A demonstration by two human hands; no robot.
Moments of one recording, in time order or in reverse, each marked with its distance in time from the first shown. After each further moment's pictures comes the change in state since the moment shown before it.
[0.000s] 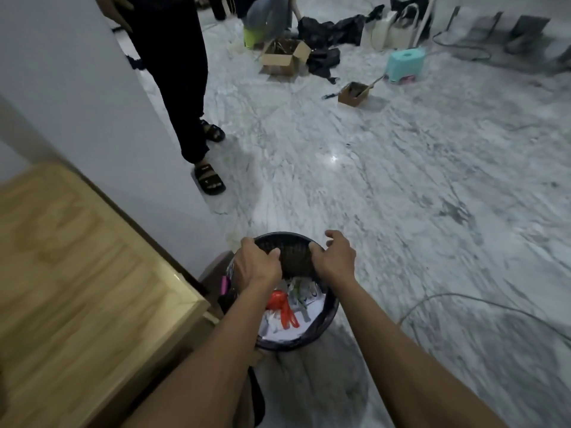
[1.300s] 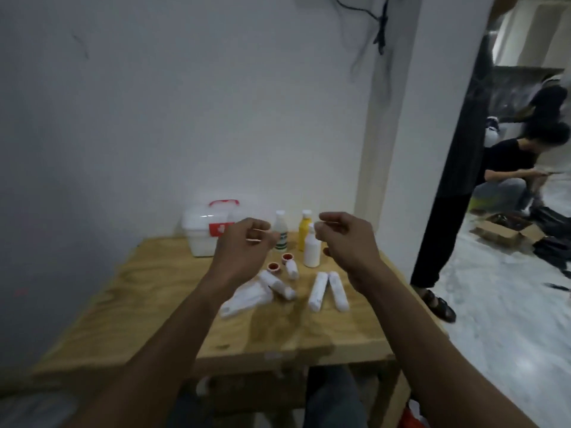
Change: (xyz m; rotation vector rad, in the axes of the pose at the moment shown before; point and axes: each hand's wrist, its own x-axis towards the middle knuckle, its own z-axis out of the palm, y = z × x) left_hand -0.217 -0.185 -0.420 -0.524 0.629 0.263; right_hand -0.371 -0.252 0.079 0.340 -0.706 -0.840
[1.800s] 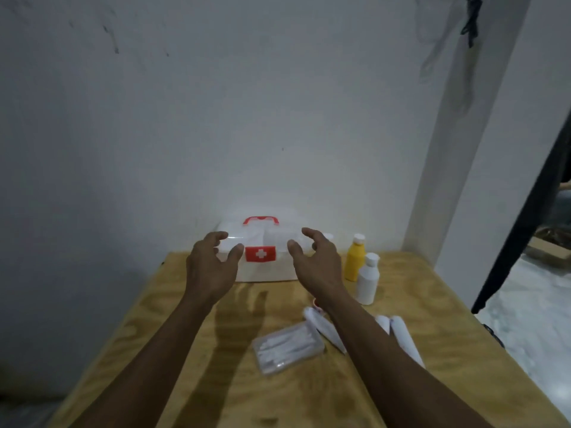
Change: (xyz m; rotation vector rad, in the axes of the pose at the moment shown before) left_hand 0.103 -0.097 -0.090 0.254 0.326 -0.040; right_hand 0.068 0.031 0.164 -0.169 -0.063 -0.017
